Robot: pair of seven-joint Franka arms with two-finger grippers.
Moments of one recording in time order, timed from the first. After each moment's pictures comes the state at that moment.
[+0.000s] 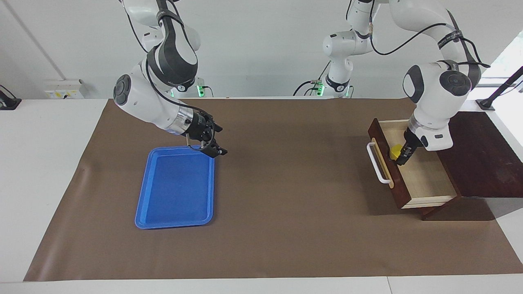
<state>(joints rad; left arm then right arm) 0.09 0.13 -0.11 -1.86 0.13 1.99 -0.85 0.17 0.19 0.02 -1.75 0.64 1.83 1.37</state>
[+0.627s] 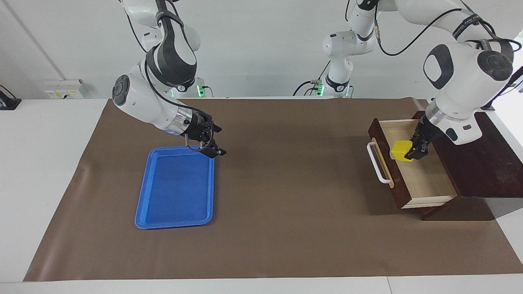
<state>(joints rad) 0.04 0.25 -0.12 -1.46 0.02 1.66 -1.14 0.17 0.19 0.02 -1.75 0.64 1.83 1.37</state>
